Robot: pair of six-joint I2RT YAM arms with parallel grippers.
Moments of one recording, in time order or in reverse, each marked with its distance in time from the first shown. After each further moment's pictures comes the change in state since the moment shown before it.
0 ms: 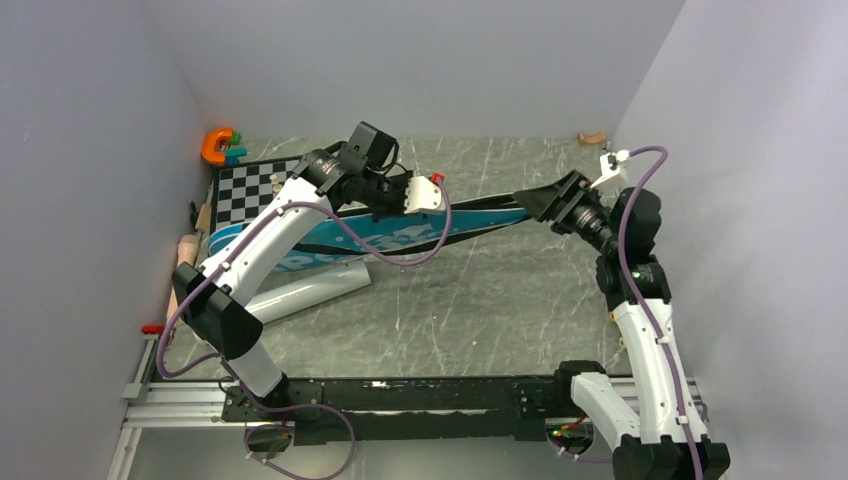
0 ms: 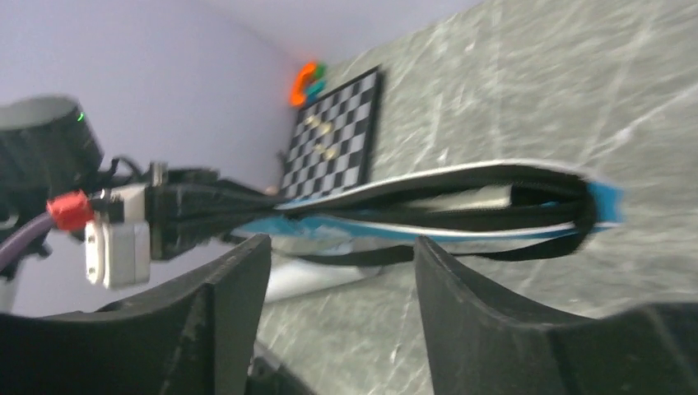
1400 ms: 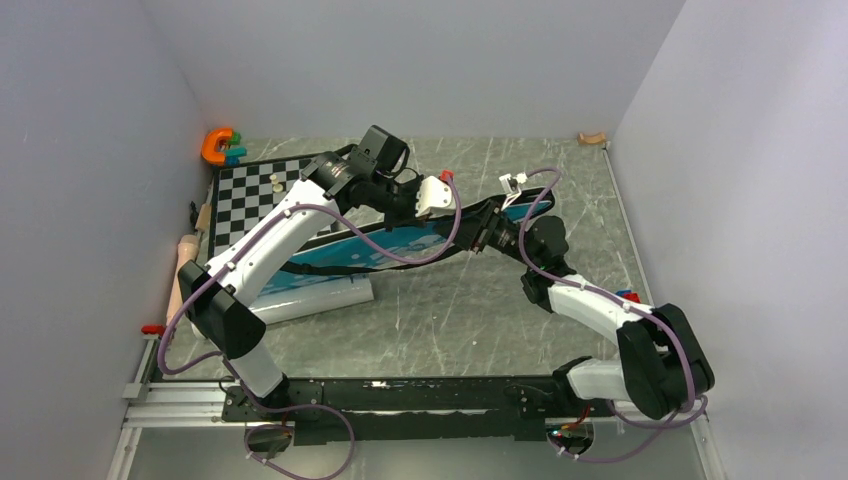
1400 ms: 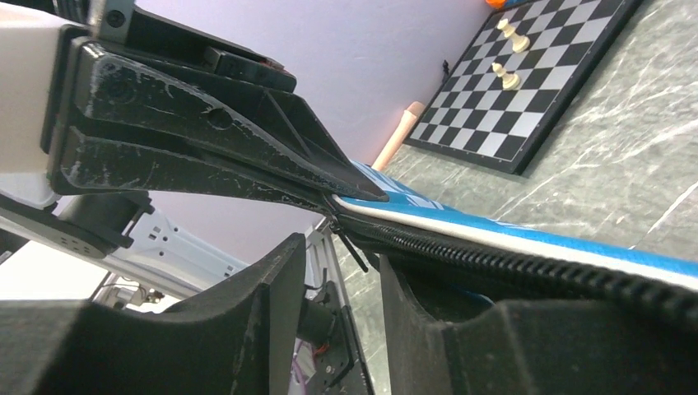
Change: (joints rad) left arm -0.052 0.015 0.018 0.006 0.118 -0.150; right arm 0.427 0.405 -0.425 1.198 -0.127 0.268
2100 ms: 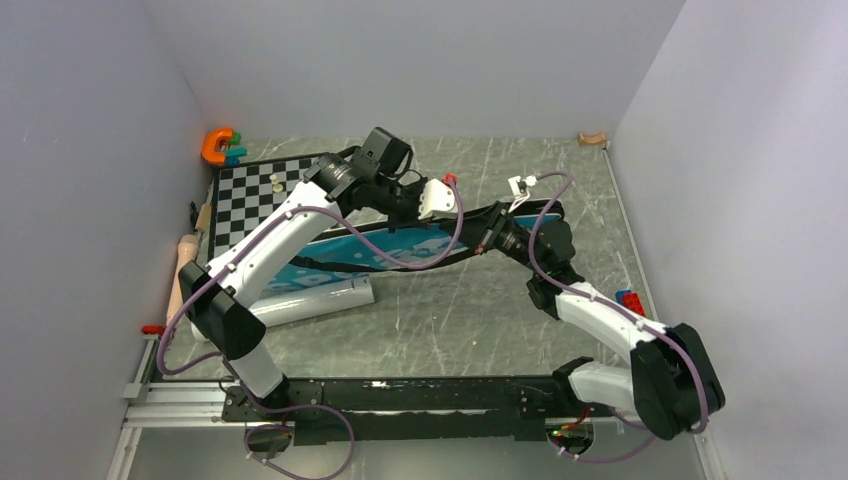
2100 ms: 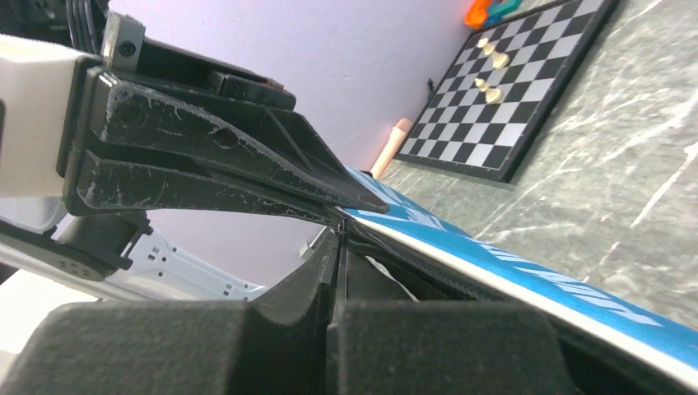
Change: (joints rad) left arm -0.012 -0.001 0.000 0.010 0.005 0.009; right arm 0.019 -0.065 -0.018 -0.059 0.079 0.002
